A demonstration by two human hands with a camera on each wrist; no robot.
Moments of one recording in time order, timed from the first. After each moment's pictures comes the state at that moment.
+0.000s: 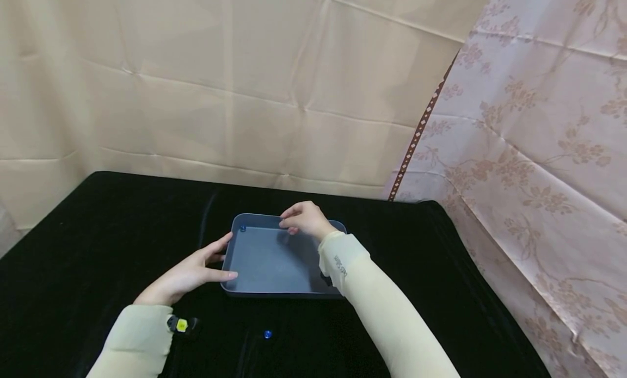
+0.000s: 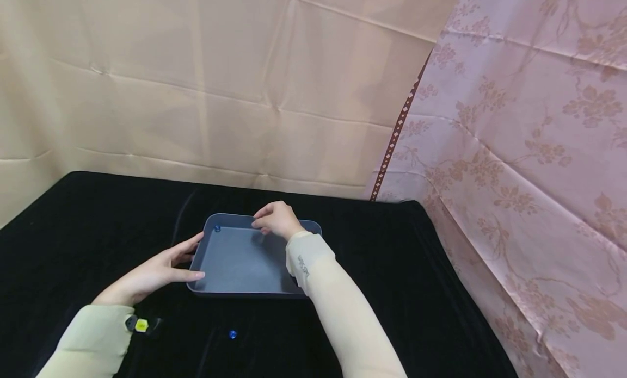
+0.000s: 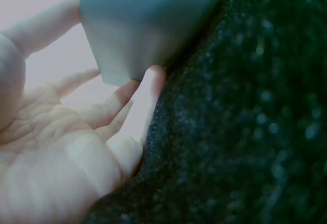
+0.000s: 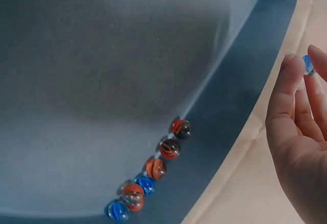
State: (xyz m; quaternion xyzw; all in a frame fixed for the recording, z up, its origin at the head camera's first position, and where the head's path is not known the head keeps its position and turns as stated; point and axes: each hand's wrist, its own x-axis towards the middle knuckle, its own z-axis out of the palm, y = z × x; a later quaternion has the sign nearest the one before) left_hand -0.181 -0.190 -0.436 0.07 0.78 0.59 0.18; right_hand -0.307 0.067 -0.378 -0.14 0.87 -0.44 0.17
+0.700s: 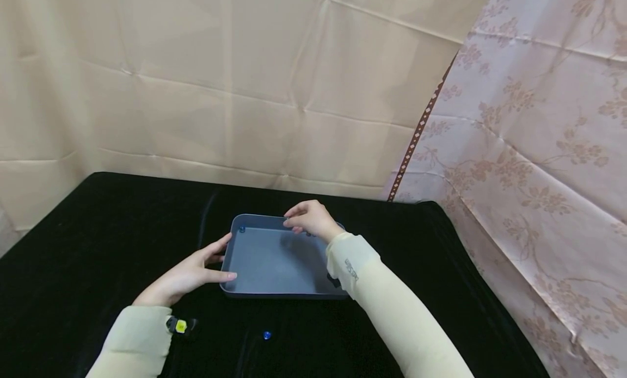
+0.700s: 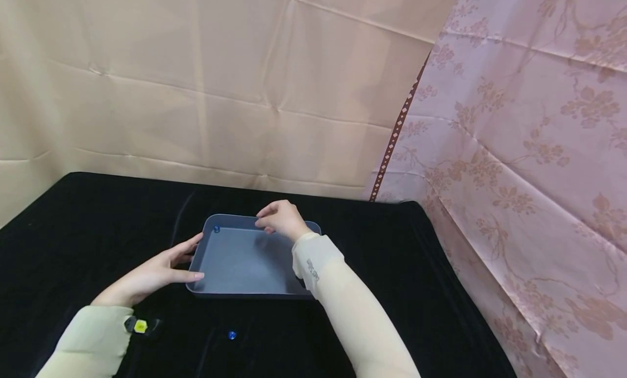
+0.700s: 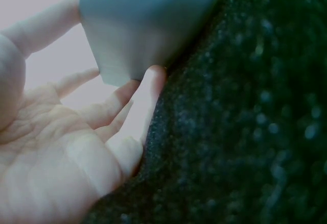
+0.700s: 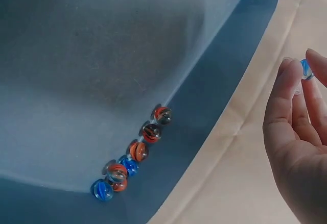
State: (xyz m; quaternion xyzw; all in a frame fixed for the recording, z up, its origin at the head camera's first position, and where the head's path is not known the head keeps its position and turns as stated) left_hand -0.180 -0.189 -0.433 0.06 0.79 0.59 0.19; right_hand -0.298 0.079 -0.360 -0.14 0.88 -0.42 0.17
